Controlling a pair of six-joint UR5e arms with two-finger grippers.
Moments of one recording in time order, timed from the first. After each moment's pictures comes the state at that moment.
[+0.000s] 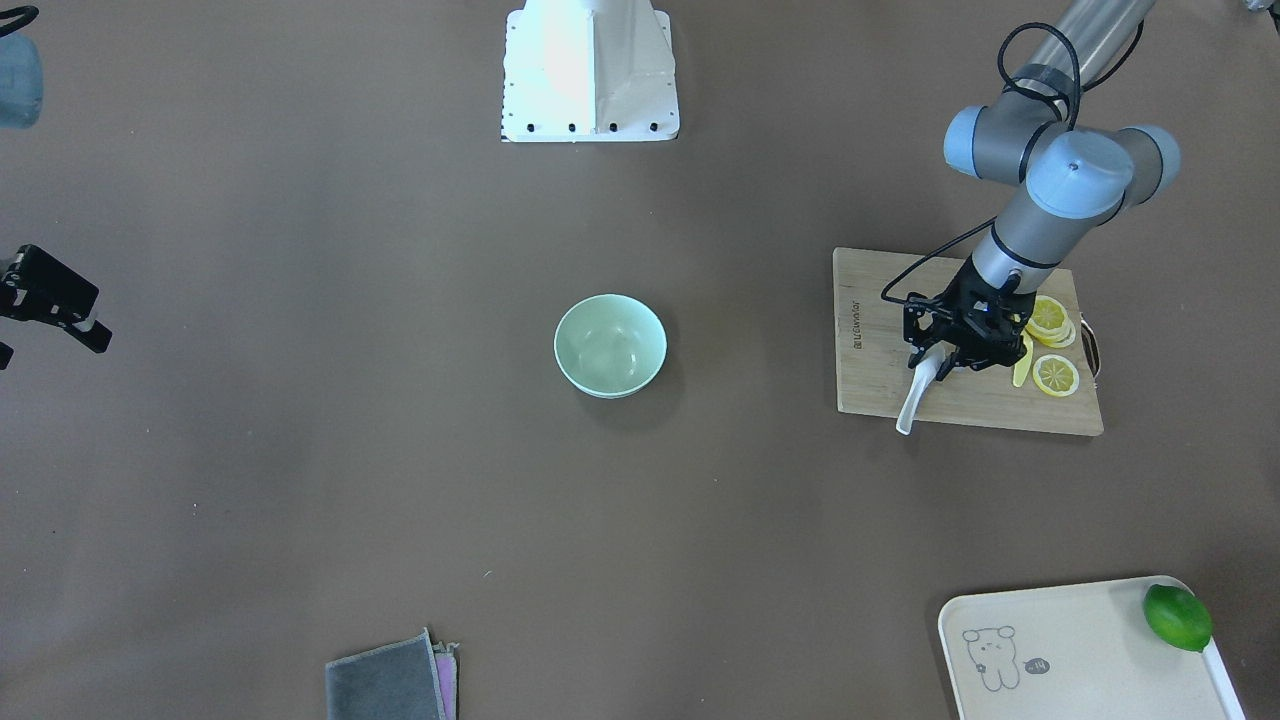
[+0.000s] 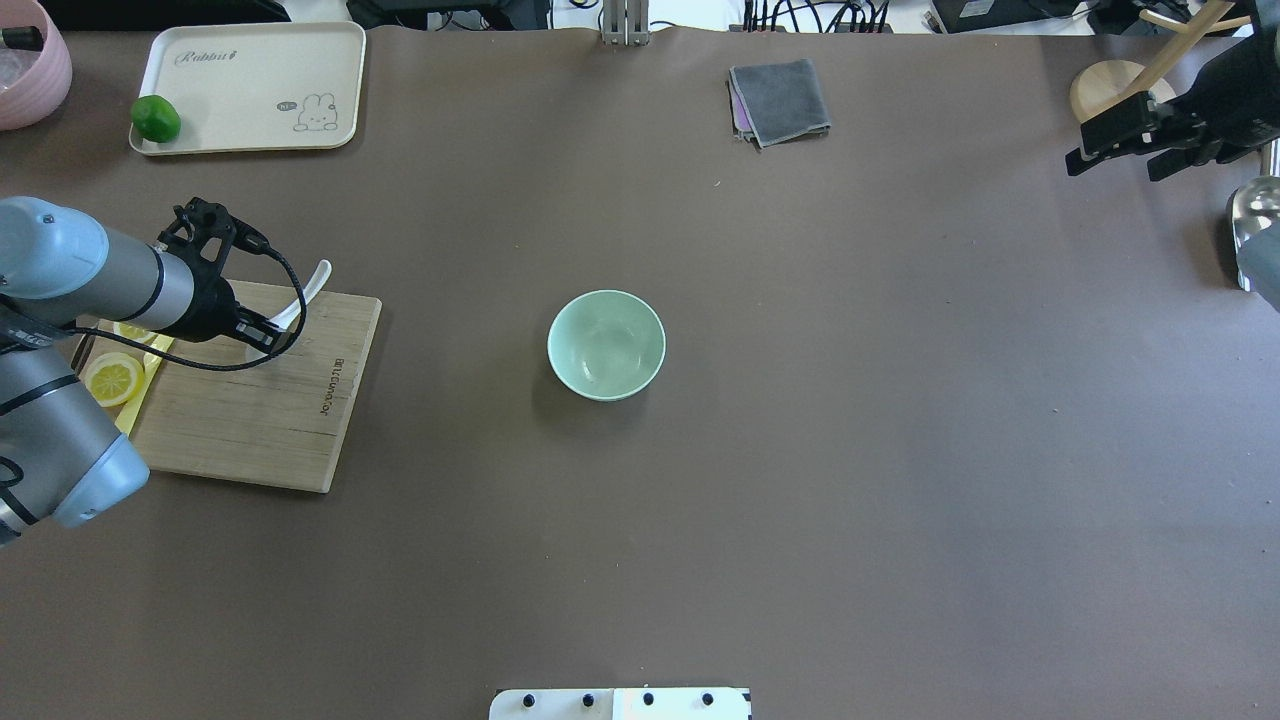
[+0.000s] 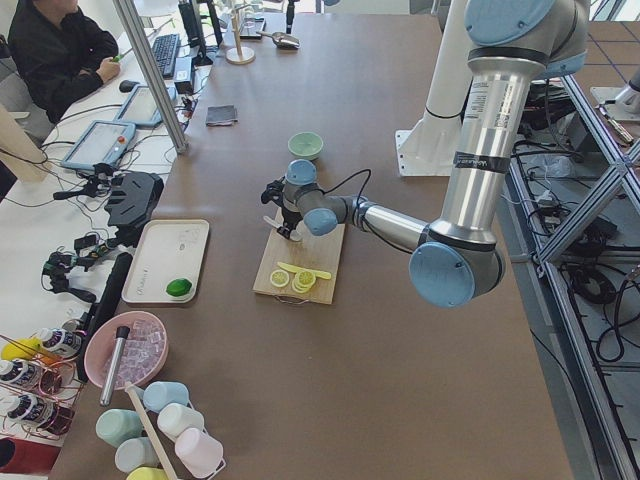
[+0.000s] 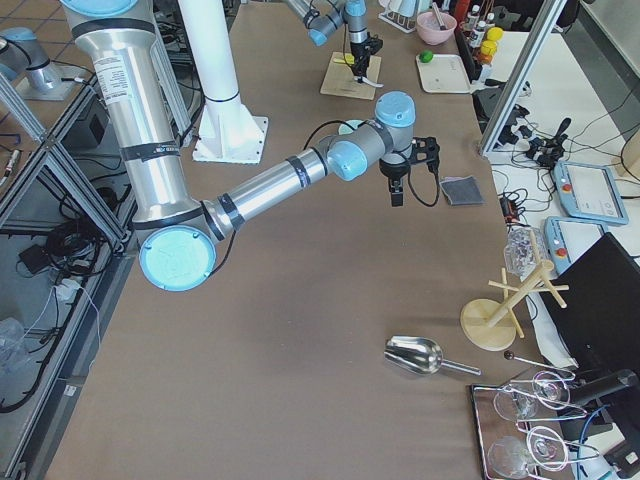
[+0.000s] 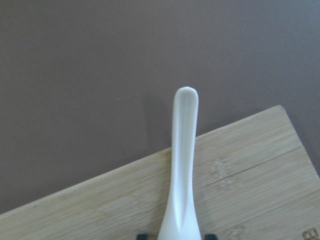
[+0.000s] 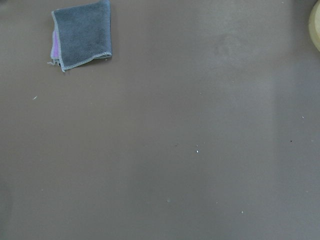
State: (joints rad) left arm -0.80 -1.75 -1.60 -2.20 -1.99 -0.54; right arm 1.23 -1.34 1.85 -1.43 2.34 0.66
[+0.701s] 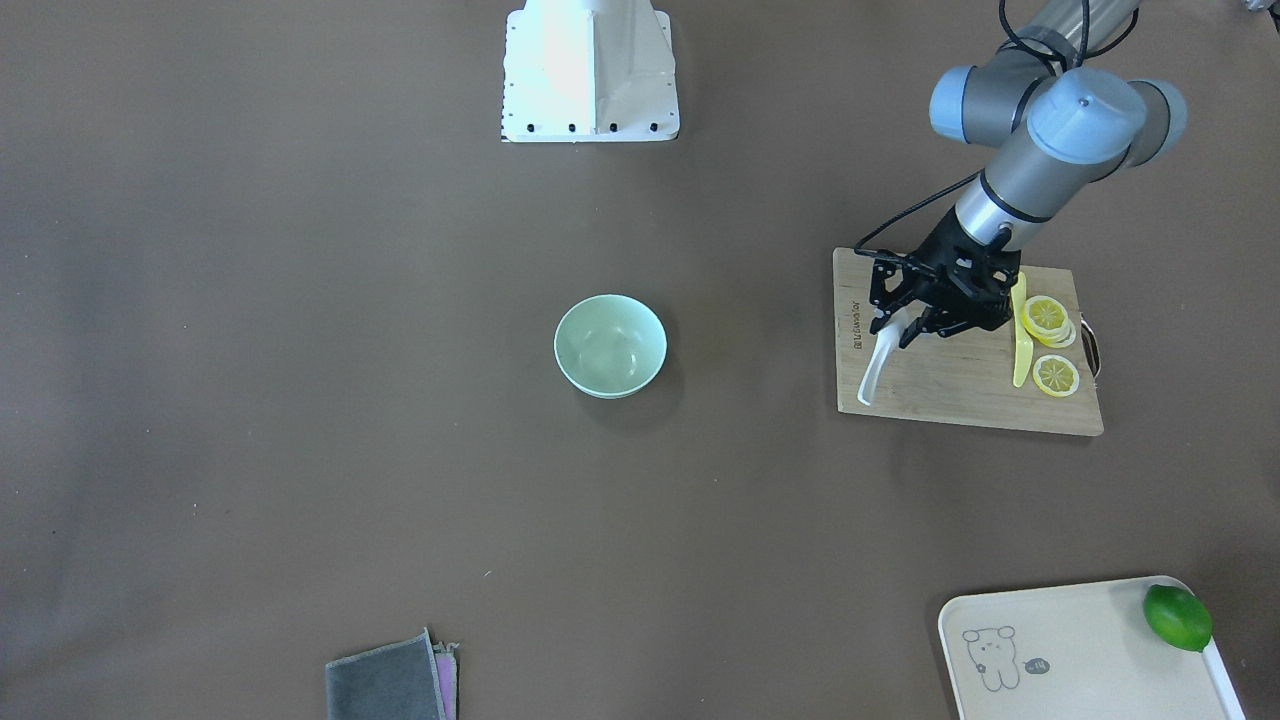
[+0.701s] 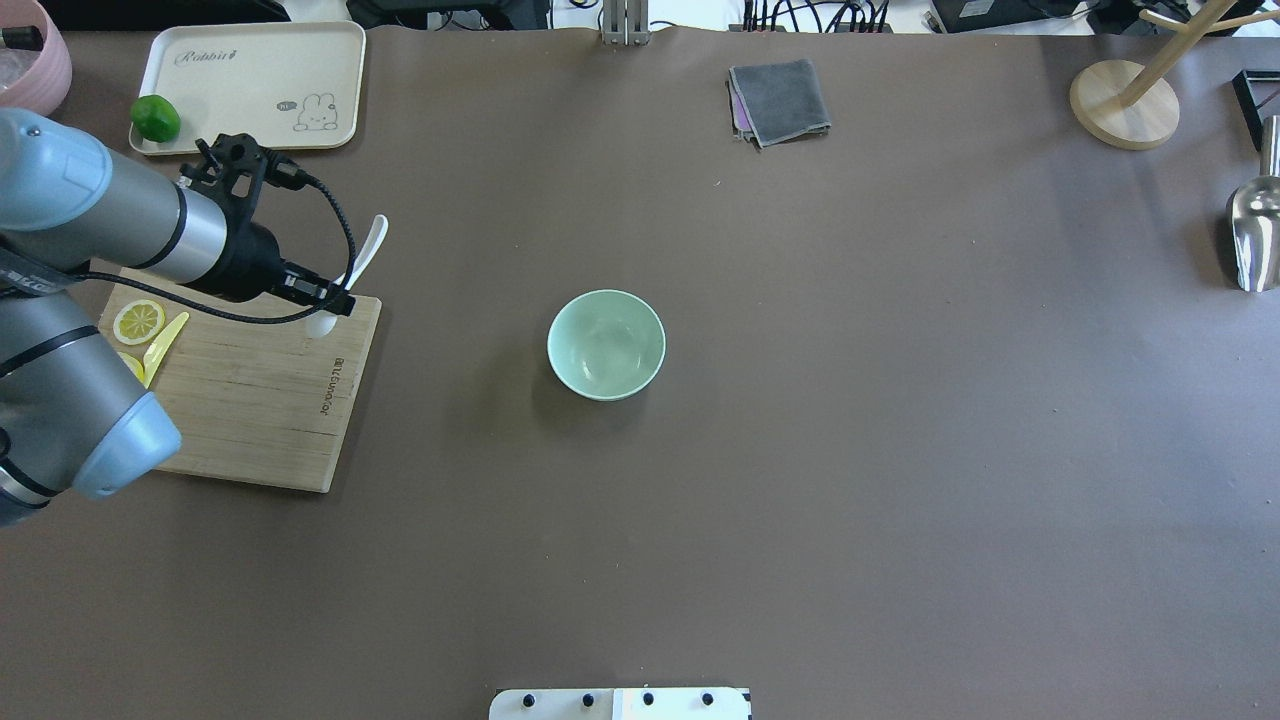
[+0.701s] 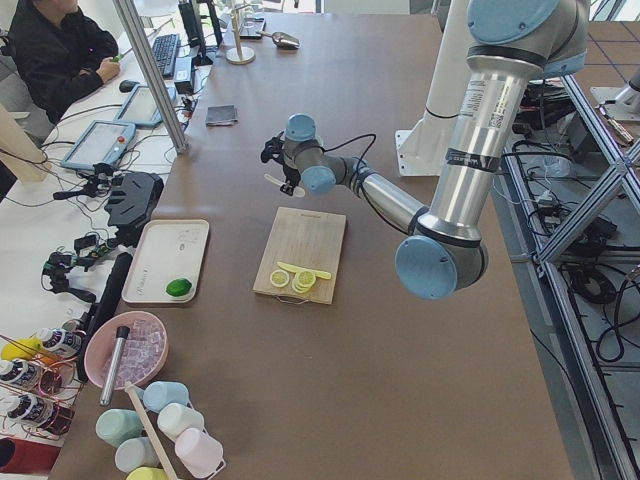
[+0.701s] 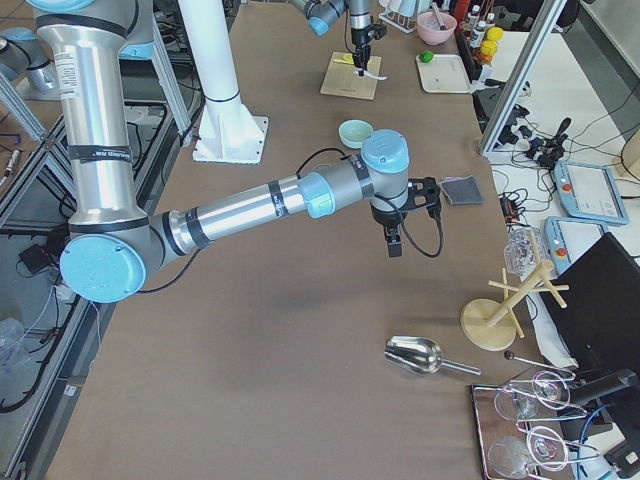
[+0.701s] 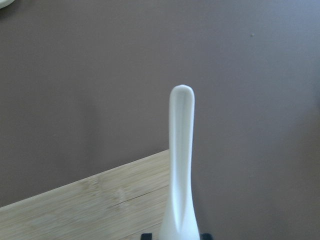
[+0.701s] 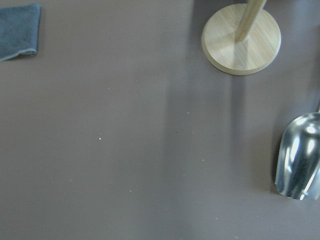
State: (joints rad) left arm -0.81 -1.88 -1.79 -2.02 -2.09 -0.74; right arm 1.48 -1.52 1.85 -1.49 2.38 0.25
